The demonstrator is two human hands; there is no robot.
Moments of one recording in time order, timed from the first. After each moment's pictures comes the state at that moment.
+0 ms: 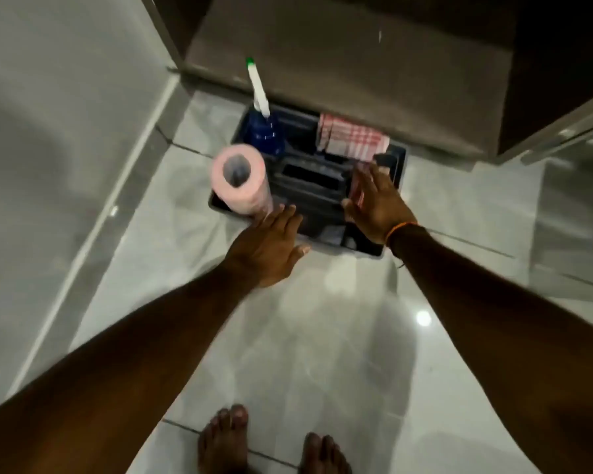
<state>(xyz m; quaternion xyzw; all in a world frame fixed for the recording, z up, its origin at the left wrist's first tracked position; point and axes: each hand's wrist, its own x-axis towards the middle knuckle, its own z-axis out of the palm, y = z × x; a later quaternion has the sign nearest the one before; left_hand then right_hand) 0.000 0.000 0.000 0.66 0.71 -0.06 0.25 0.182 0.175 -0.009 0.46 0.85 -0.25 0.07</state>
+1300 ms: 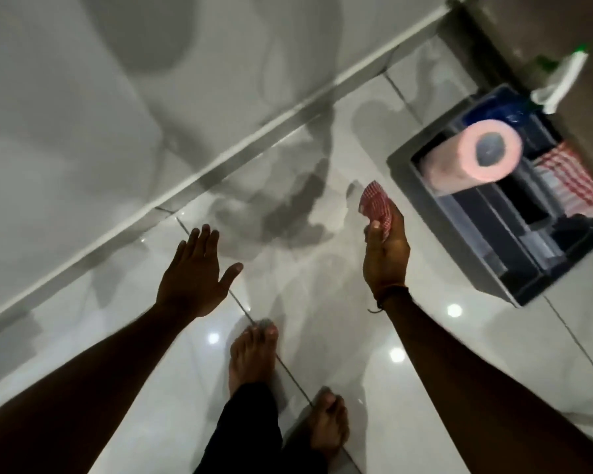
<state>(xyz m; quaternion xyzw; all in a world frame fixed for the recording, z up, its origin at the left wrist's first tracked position) -0.074 -0.407 -0.064 0.22 0.93 0.04 0.30 0.030 -0.101 -0.038 0.41 0.75 -0.51 -0.08</state>
